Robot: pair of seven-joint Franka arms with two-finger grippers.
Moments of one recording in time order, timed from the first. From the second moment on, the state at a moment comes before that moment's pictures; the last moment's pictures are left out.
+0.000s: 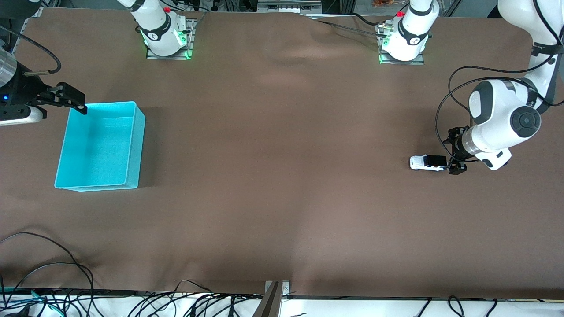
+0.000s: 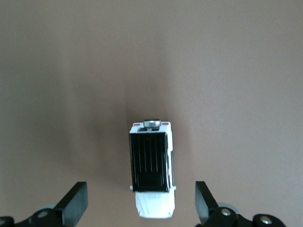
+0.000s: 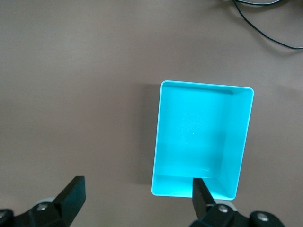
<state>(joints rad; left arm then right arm) 0.08 0.28 0.01 -2.14 0.01 2.33 -1.42 0.08 0.05 -0.04 -1.55 -0.02 1.58 -0.10</state>
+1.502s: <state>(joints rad) 0.07 0.39 -0.01 -2.16 0.01 2.48 -1.51 0.08 0.05 -0.04 -1.55 -0.02 1.58 -0.10</state>
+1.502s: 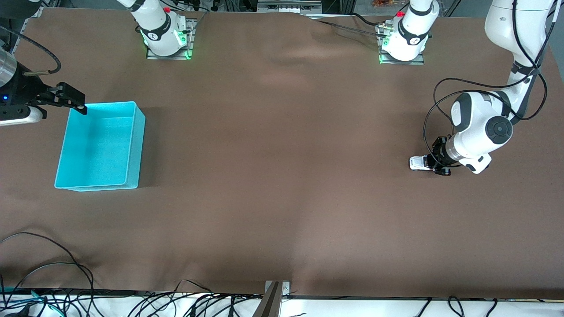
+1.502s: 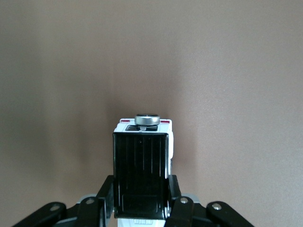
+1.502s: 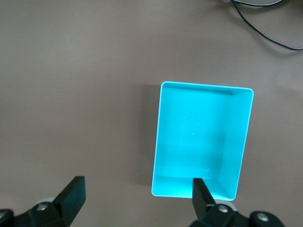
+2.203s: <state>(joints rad) 0.06 0.38 -0.11 -2.14 0.01 2.46 -1.62 0.08 0.05 -0.04 -1.55 -0.02 1.59 -0.10</state>
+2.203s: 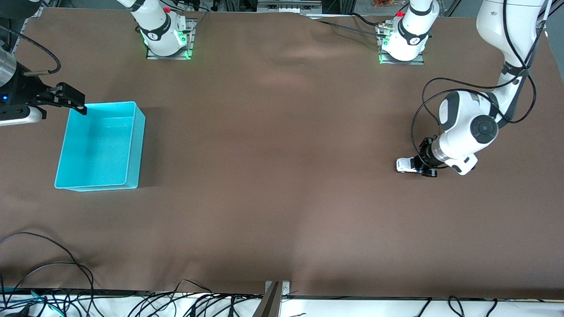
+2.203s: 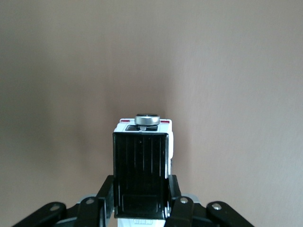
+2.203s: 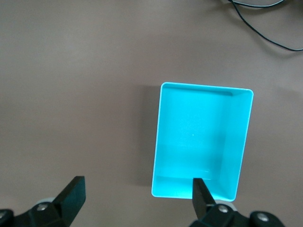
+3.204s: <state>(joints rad) 0.09 0.37 -0.15 -2.21 0.06 2.52 -1.71 0.08 0.05 -0.04 -1.55 -0.02 1.59 -0.10</state>
